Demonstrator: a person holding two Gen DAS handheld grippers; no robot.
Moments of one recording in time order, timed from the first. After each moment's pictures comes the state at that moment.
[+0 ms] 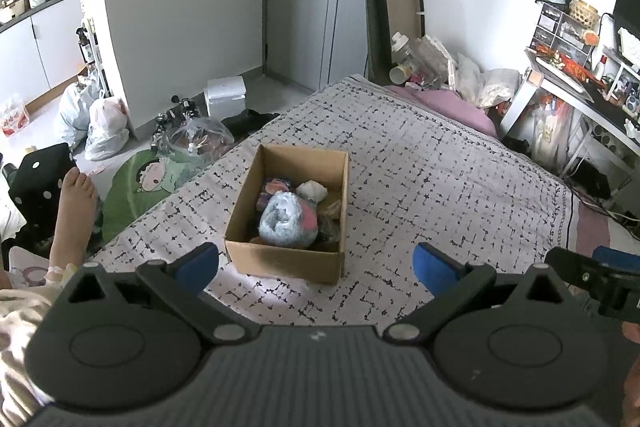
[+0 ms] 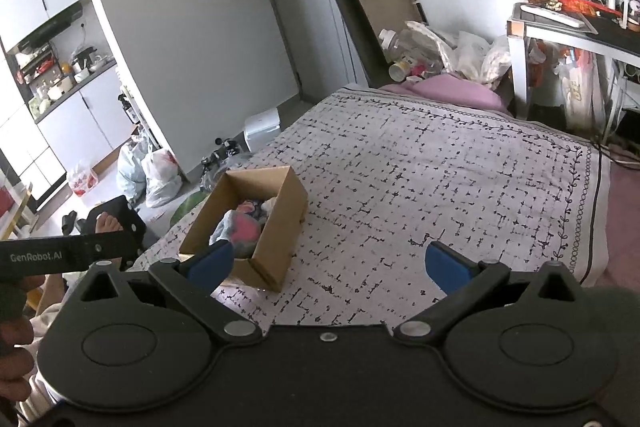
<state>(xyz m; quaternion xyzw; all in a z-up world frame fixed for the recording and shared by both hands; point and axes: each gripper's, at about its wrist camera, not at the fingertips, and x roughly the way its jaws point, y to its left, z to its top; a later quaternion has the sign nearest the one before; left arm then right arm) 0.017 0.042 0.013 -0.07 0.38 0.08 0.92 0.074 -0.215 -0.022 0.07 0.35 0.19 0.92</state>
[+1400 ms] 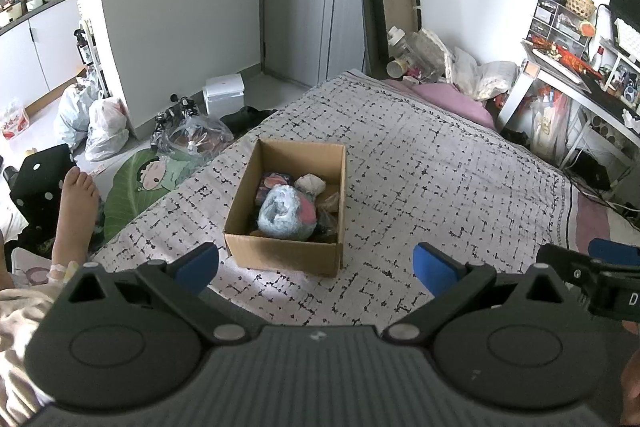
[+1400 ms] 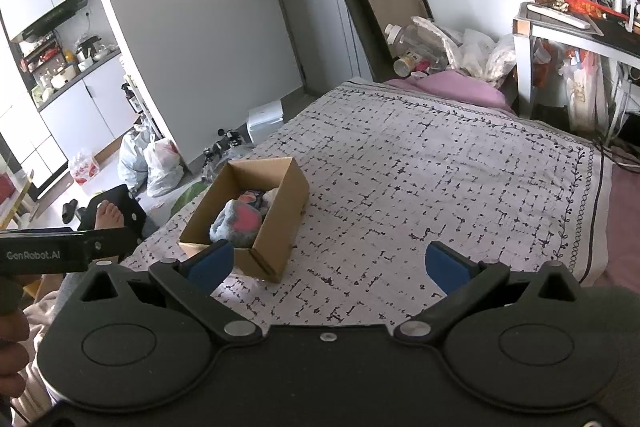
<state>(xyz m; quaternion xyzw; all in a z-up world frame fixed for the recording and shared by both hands) 0.010 0.038 0.014 -0.06 0.39 0.07 0.92 0.071 -0.214 -0.022 0.06 0.36 0.19 0.91</state>
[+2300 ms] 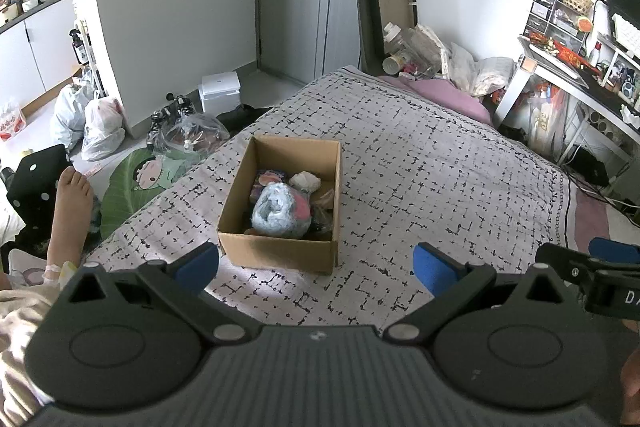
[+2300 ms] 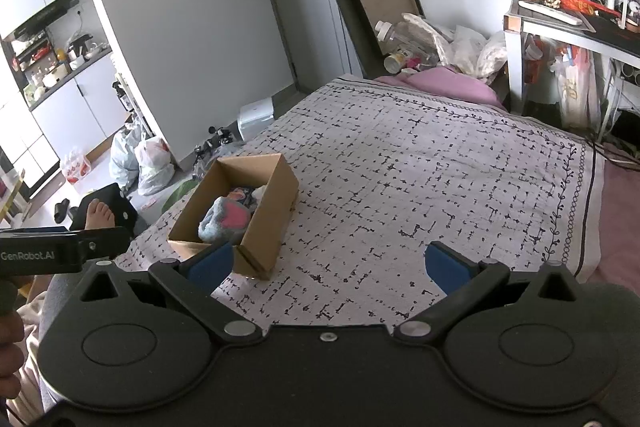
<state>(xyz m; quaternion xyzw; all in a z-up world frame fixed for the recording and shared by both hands) 0.015 0.033 0.007 -0.06 0.39 0.07 0.92 0.073 -0.216 -0.026 0.06 0.36 0.18 0.91</state>
